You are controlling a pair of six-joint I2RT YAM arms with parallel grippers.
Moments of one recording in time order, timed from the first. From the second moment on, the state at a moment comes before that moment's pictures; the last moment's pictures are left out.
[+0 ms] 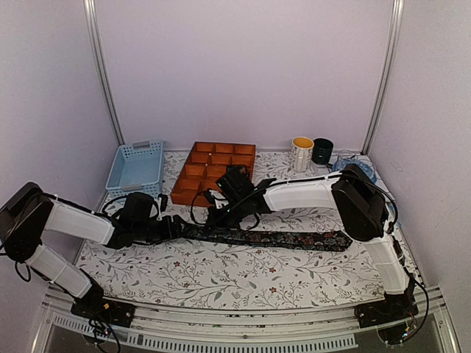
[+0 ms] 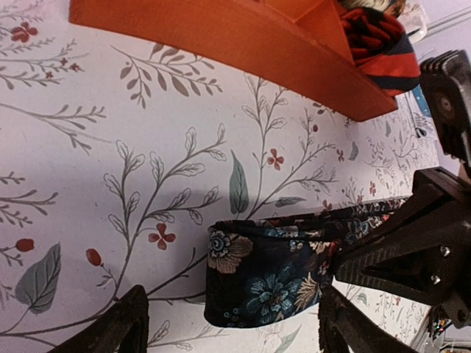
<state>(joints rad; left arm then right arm) -0.53 1.46 0.43 0.32 0.18 -0.68 0.96 2.32 1.76 -0.28 -0.41 0.64</state>
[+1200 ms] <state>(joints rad) -0.46 1.62 0.45 0.51 0.40 -0.78 0.94 2.33 1.69 -0.22 -0.40 0.67</state>
